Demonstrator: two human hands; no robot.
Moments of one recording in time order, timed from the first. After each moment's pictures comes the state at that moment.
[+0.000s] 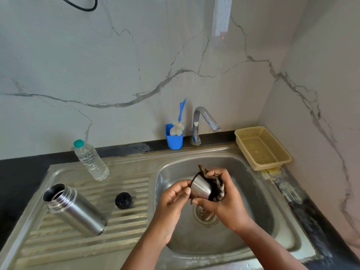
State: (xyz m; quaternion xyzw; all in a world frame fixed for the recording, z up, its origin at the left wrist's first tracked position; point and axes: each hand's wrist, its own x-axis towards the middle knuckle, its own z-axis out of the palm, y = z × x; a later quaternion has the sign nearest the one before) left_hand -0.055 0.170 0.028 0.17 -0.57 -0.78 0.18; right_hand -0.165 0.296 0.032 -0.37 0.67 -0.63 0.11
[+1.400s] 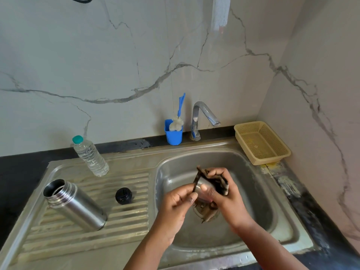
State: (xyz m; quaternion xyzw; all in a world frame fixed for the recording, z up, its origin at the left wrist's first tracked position) left_hand -0.046 0.185 0.029 0.15 -0.63 -0.74 0.17; right_hand -0.155 0.302 0.024 -0.27 0.62 -0.71 0.21
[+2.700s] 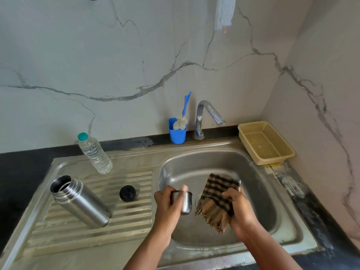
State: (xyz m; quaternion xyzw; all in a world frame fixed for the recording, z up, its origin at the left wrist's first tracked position) left_hand -0.037 0.168 -0.006 0.39 -0.67 -0.62 0.15; right_hand -0.150 0.309 0.009 0.10 0.57 -0.74 0.34
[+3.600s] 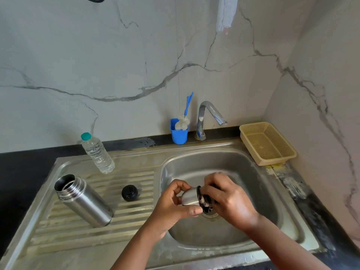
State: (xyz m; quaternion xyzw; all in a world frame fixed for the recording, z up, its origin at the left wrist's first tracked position) left_hand -0.028 0.149 0.011 0.19 -0.62 -0.76 0.09; right_hand -0.166 0.299 0.024 -0.61 0.70 -0.32 -0.16
